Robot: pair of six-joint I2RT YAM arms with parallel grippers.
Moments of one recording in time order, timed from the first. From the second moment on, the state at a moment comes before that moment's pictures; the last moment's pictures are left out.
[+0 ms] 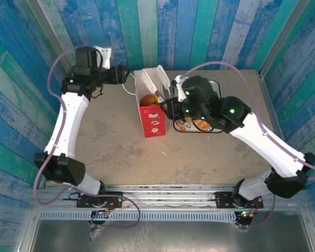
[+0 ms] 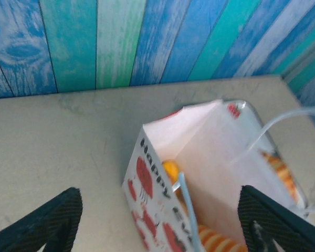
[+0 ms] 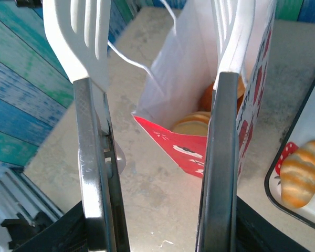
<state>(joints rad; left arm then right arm) -0.13 1.50 1.71 -0.72 0.32 -0.13 0.92 1.41 1.74 -0.90 0.10 0.47</state>
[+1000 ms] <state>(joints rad) -0.13 0.44 0.66 -0.27 -0.04 -0.51 0.68 1.25 1.08 -0.97 -0.06 0.55</state>
